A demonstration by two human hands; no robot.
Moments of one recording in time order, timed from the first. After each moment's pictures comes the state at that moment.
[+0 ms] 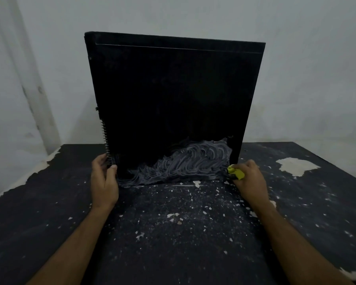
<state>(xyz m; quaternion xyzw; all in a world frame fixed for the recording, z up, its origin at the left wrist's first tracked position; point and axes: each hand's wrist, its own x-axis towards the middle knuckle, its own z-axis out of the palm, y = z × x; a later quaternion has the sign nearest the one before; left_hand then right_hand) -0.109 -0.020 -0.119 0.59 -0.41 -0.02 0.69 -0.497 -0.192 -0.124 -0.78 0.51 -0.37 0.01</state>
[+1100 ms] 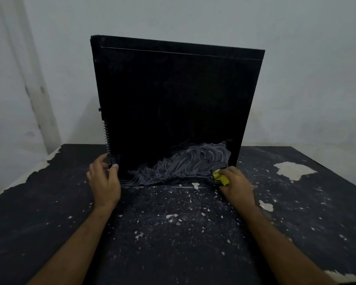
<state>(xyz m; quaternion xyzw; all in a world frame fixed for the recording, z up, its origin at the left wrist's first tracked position) -0.106 -0.028 -0.122 0.66 -0.38 0.09 0.64 -0.469 -0.177 -0.129 -0.82 0.45 -0.36 -0.01</state>
